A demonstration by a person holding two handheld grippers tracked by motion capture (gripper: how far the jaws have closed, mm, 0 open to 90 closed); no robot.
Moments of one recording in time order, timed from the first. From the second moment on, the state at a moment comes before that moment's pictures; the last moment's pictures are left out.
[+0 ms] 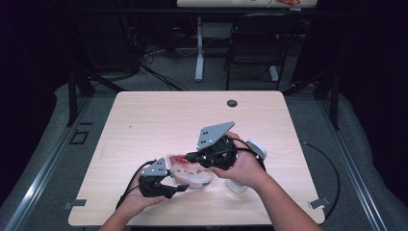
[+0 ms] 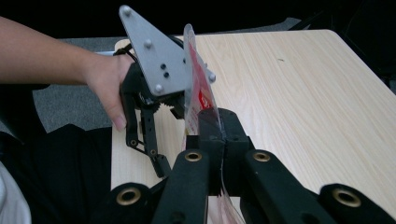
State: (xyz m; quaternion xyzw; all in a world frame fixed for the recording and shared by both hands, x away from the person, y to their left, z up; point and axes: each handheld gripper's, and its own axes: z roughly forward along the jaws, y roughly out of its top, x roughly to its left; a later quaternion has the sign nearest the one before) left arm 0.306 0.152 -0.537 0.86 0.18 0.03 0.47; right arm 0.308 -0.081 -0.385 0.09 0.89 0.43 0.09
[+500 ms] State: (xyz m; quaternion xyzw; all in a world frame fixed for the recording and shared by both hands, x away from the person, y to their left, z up) left arm 0.308 0.148 -0.542 0.87 0.17 0.01 0.47; right arm 0.301 -0.085 -0.367 0.08 0.89 0.44 0.10
